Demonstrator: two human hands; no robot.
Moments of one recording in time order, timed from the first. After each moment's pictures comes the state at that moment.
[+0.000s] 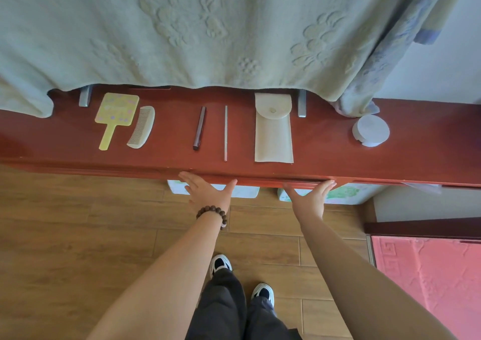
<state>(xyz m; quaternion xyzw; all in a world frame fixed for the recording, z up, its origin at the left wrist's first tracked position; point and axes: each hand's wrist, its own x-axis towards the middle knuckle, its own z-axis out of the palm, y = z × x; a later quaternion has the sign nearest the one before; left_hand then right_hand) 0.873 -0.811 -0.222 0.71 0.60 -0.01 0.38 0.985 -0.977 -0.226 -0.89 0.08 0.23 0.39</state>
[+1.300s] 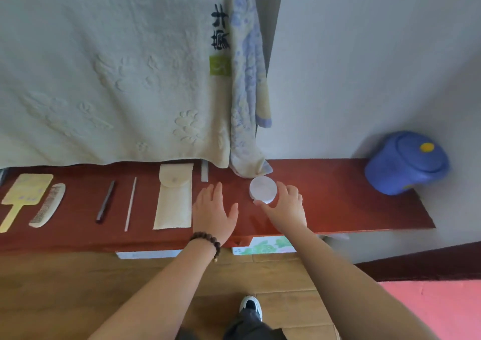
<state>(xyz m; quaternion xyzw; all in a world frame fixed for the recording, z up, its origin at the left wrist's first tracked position) 1.064 -0.953 -0.132 0.92 0.32 0.04 0.23 1.175 -1.091 -0.133 -0.95 -0.14 0.17 0.23</state>
